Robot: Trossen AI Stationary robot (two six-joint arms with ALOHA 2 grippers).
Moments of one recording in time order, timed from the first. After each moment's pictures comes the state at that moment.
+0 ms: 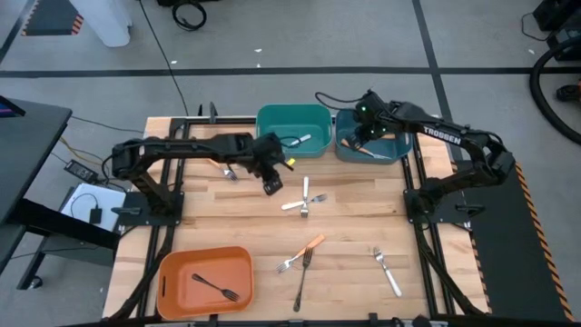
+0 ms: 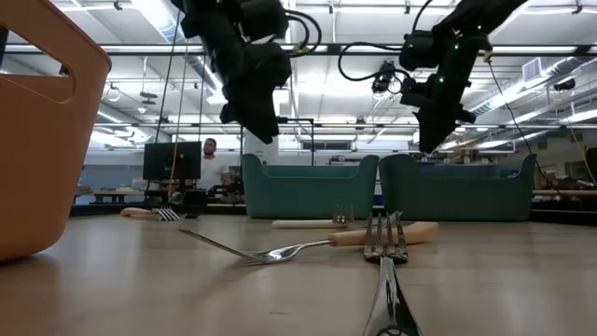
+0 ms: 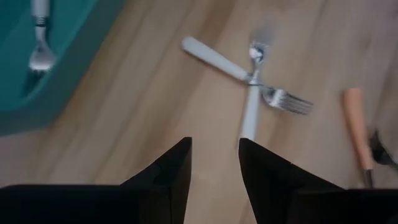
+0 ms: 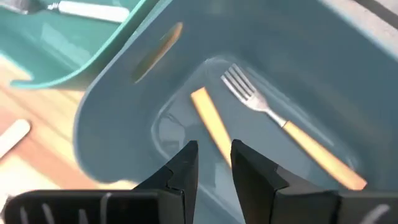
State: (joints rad) left arm 0.23 1.65 1.25 -0.61 0.07 -0.27; right arm -0.71 1.32 1.03 -0.80 0.10 0.22
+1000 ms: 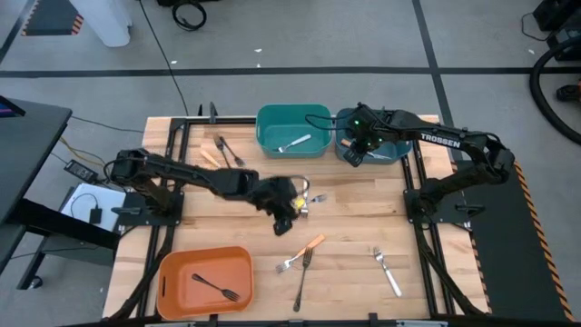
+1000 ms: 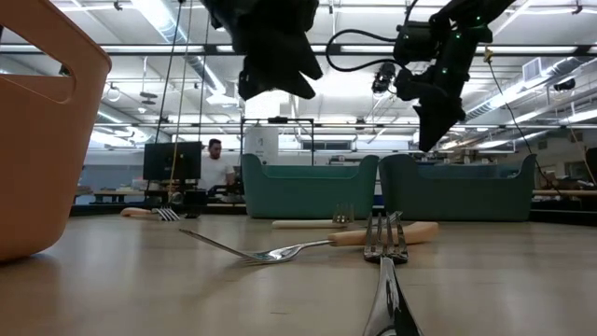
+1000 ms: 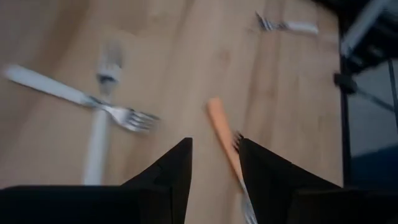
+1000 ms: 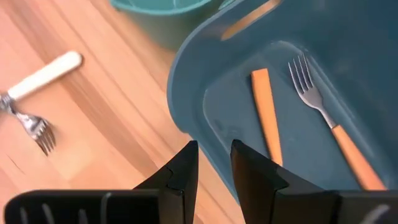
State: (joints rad) left arm -0.11 1.67 1.25 -0.35 0.04 -0.49; right arm -0.56 1.32 1.03 -0.86 0.06 0.10
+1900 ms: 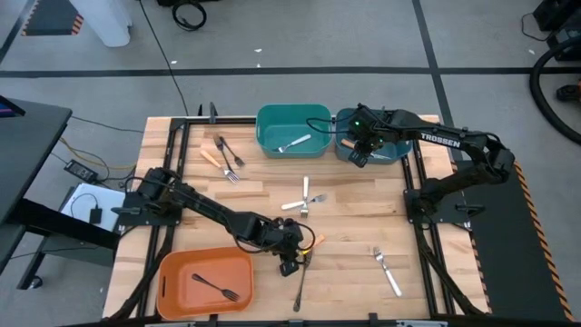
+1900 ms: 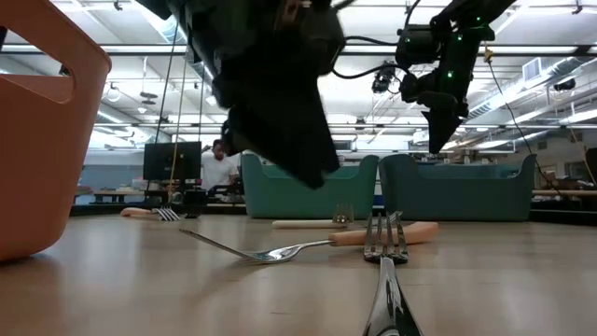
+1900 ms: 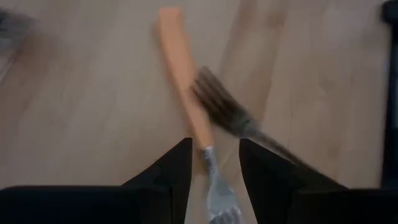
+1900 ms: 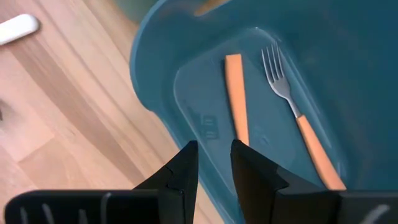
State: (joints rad) left arm -0.35 1.95 1.28 -0.23 -0.11 -0.71; right arm -0.57 1.32 1.03 -0.92 0.16 0.01
